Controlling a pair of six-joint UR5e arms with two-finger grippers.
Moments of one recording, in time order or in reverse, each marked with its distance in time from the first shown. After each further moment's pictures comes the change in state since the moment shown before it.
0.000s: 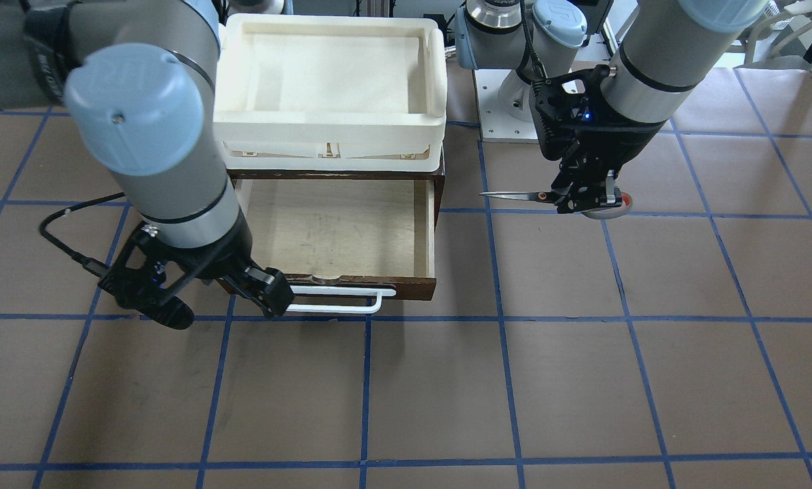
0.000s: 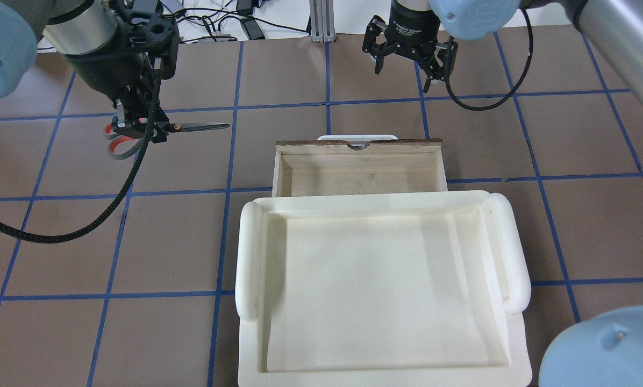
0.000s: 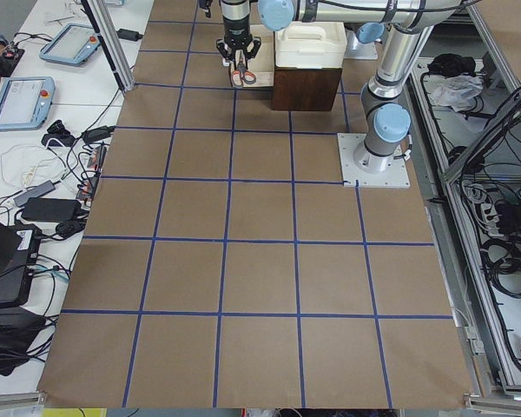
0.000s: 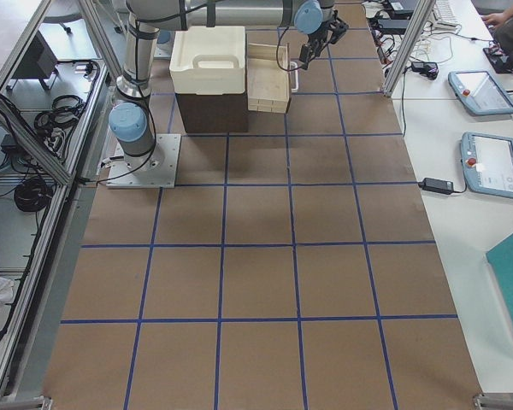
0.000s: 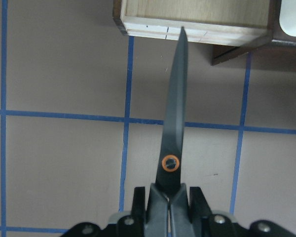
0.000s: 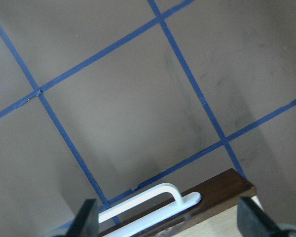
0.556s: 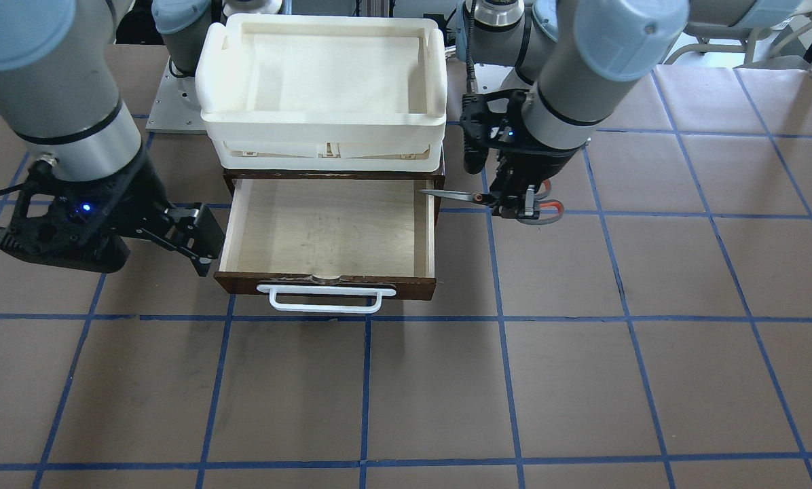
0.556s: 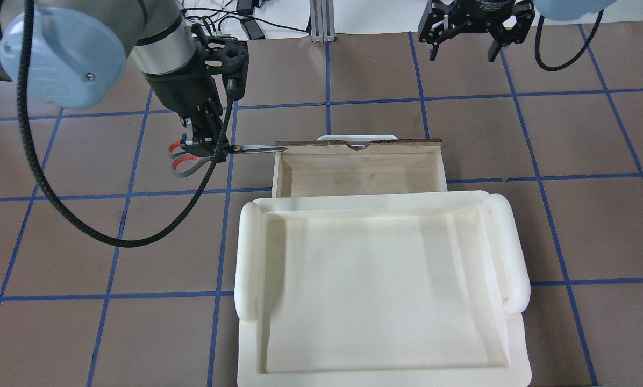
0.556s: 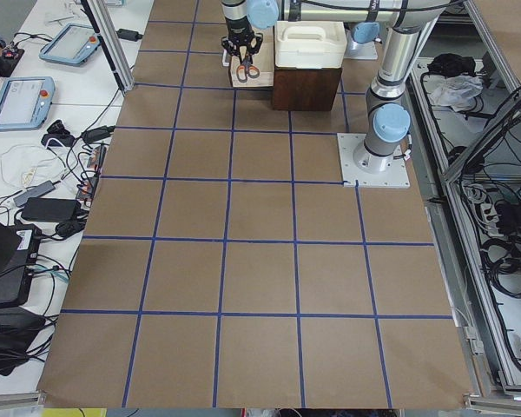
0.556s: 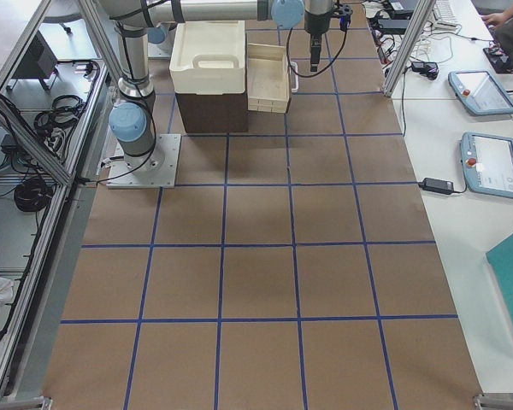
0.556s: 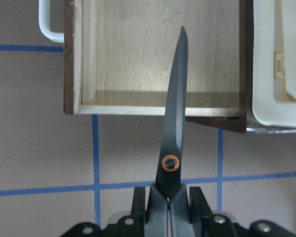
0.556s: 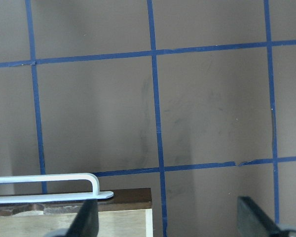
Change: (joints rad) left arm -0.177 -0.084 0.002 0.000 -0.043 -0.108; right arm -0.114 -0.131 0.050 0.001 -0.013 -0.531
